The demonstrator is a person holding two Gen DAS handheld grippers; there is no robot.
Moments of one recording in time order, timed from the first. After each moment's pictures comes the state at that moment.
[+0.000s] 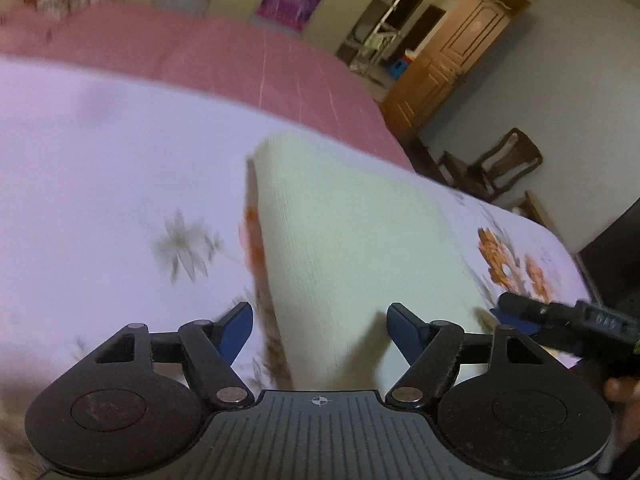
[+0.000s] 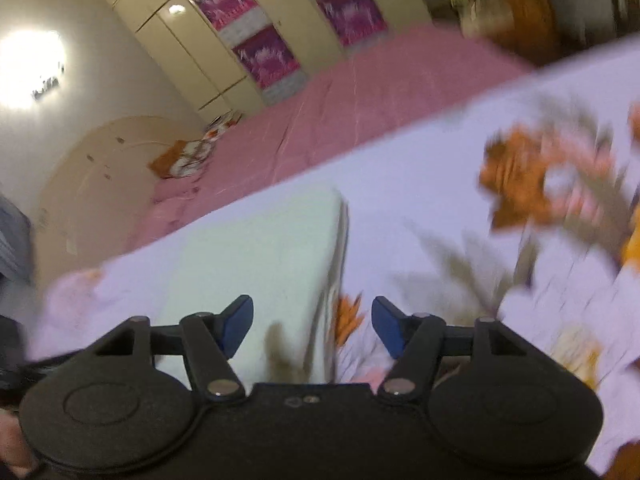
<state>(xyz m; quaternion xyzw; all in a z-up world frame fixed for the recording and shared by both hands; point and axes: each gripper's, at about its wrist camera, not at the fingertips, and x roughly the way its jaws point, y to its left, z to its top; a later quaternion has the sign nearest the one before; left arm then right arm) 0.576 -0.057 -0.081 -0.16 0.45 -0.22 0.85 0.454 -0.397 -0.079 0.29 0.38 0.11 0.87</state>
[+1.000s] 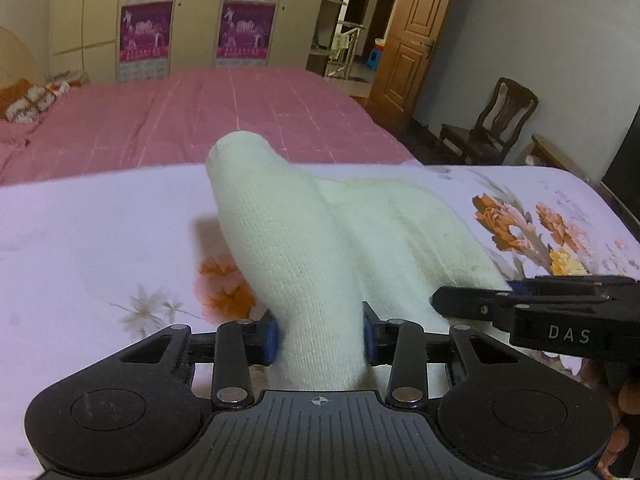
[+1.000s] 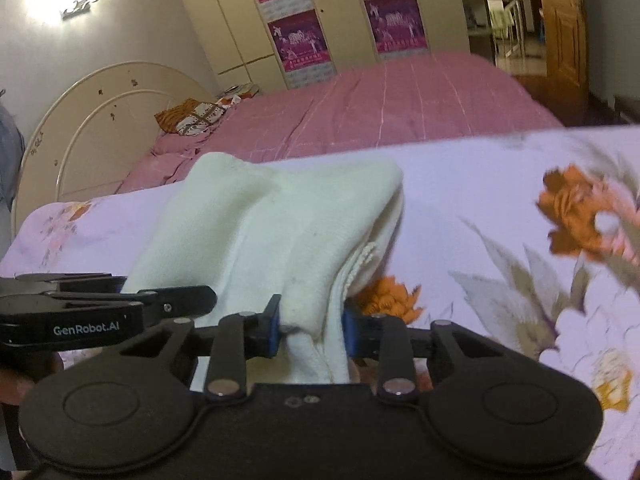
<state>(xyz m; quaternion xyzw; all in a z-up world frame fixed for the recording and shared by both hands) 0.560 -0.116 -0.030 0.00 0.39 -0.23 0.90 0.455 -0.308 -0.062 0.11 0.37 0.09 0.92</state>
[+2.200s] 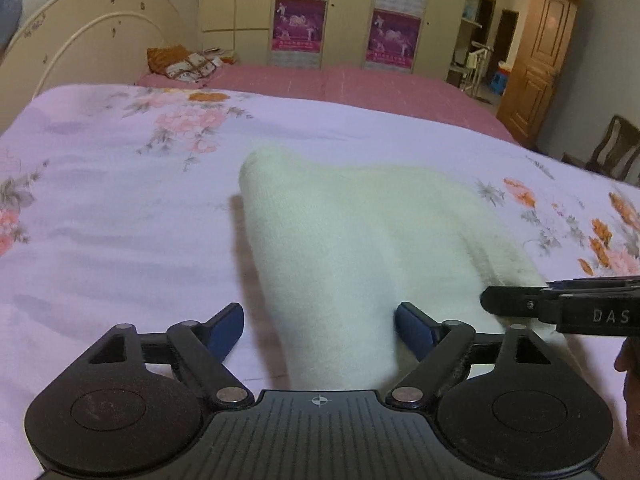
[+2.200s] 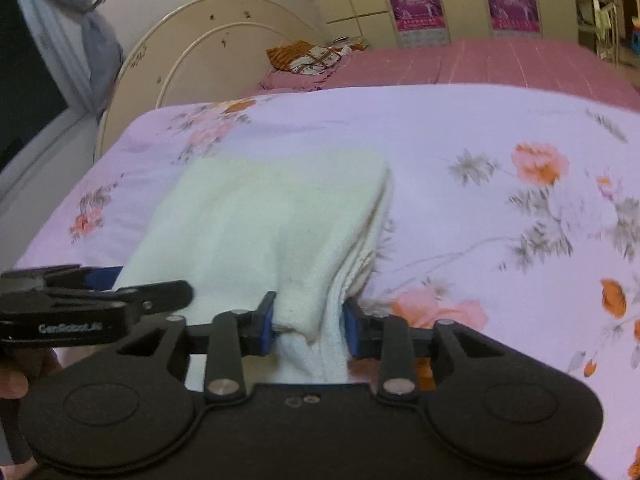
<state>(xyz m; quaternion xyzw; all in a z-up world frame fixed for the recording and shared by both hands) 0.449 0.152 -0.069 -0.03 0.39 -0.04 0.92 0.413 -0.098 -0.086 0.10 0.41 0.22 0.88</state>
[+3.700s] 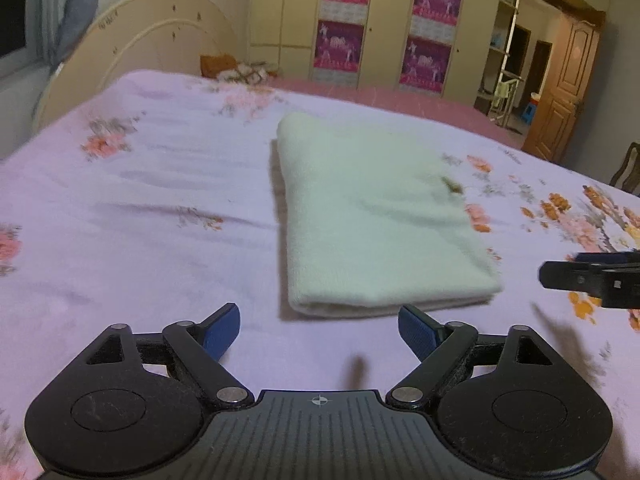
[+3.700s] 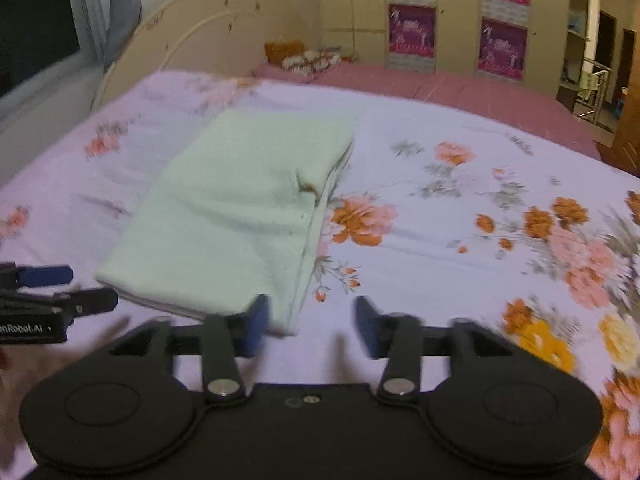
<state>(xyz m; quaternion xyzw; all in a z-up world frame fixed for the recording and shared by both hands) 0.253 0.114 -0.052 -0.05 0.36 0.02 0.93 0.243 -0.122 -0.033 -0.01 0.37 0.18 0.91</state>
